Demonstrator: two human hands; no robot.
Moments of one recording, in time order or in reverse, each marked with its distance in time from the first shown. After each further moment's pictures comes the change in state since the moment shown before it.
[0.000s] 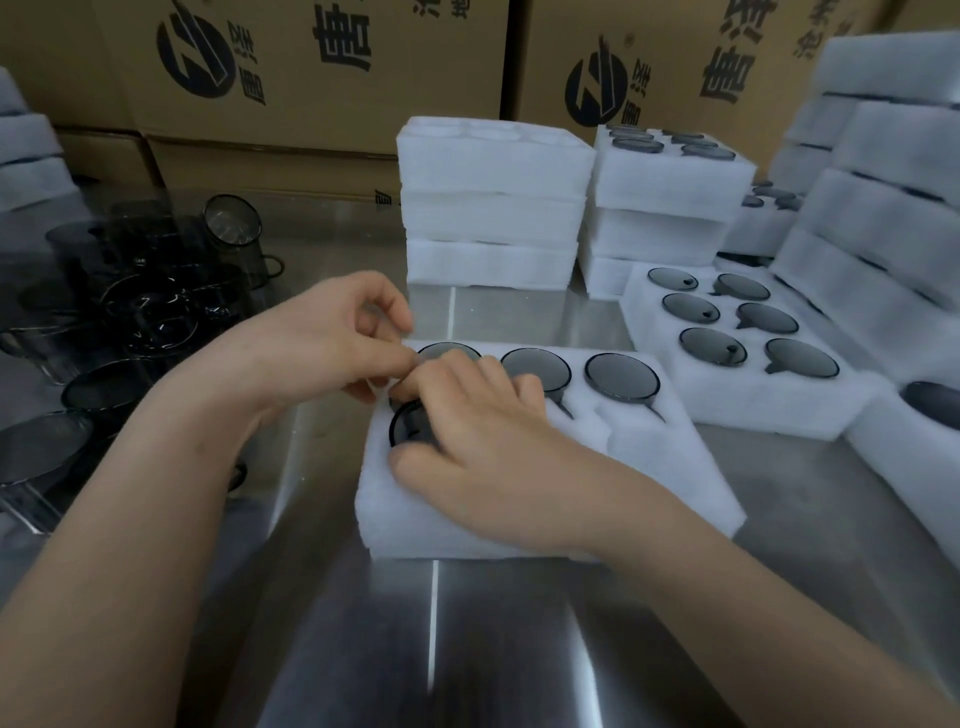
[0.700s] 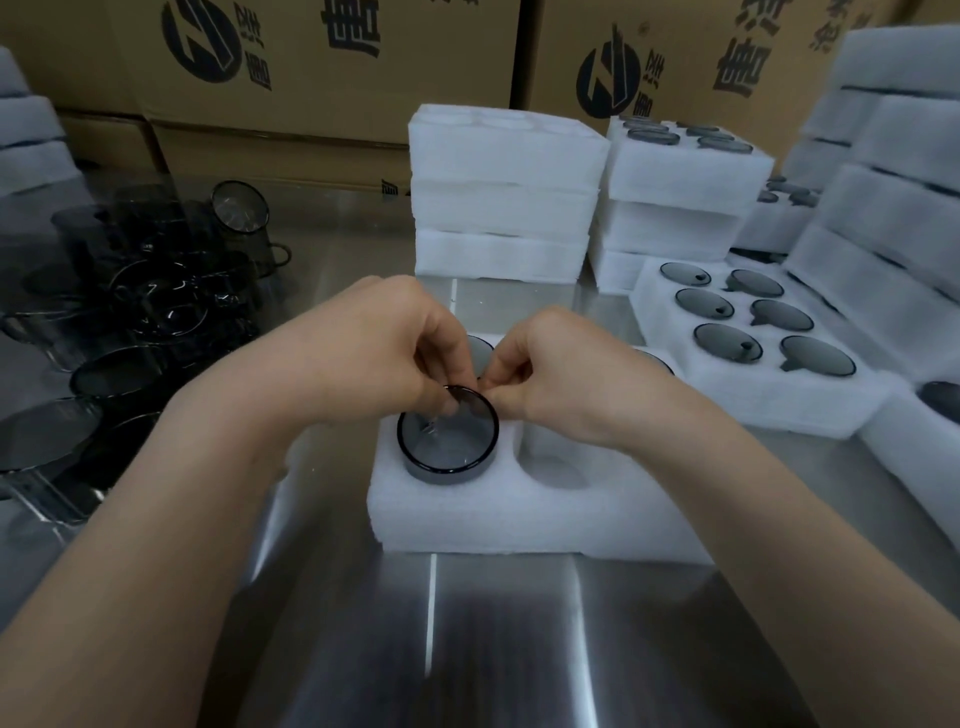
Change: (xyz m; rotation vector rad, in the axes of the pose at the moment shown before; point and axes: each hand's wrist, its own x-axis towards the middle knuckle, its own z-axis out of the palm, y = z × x) left_hand -0.014 0.022 0.009 0.471 -0.167 0.245; right_hand 0.021 0.033 -0.034 0.041 -0.009 0.186
